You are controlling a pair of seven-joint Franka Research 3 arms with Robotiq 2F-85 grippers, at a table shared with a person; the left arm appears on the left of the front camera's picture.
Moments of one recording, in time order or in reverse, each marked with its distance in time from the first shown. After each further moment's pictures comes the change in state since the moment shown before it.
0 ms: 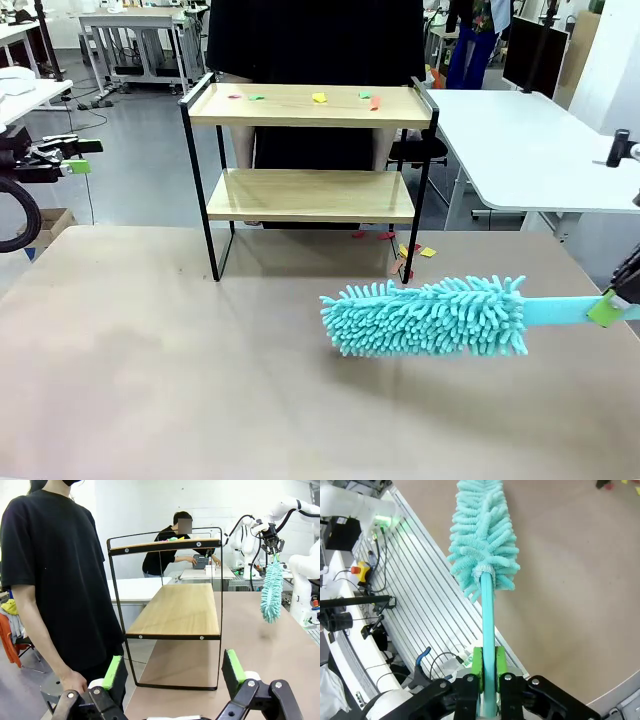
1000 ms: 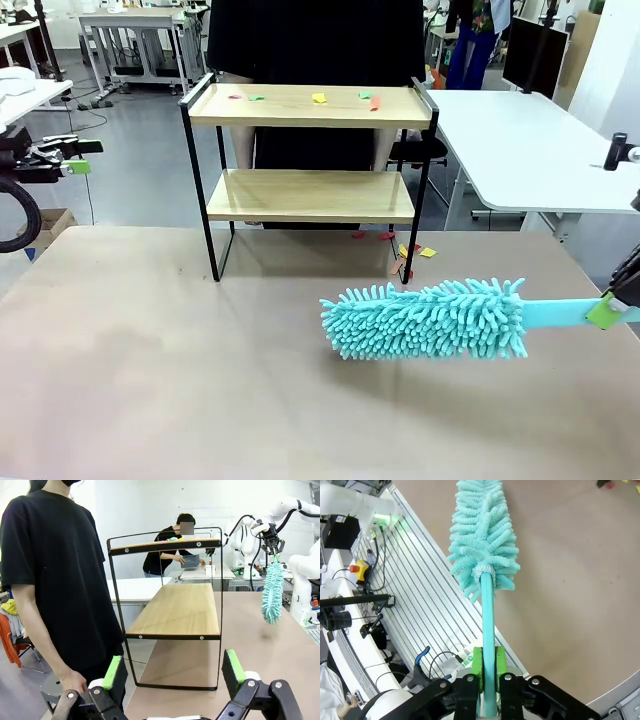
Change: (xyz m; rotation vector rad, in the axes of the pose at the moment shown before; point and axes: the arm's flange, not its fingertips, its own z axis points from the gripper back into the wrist) left arm 0.000 0.000 0.000 0.000 0.000 0.000; right arm 0.002 0.003 -0.002 -0.005 0.009 0.005
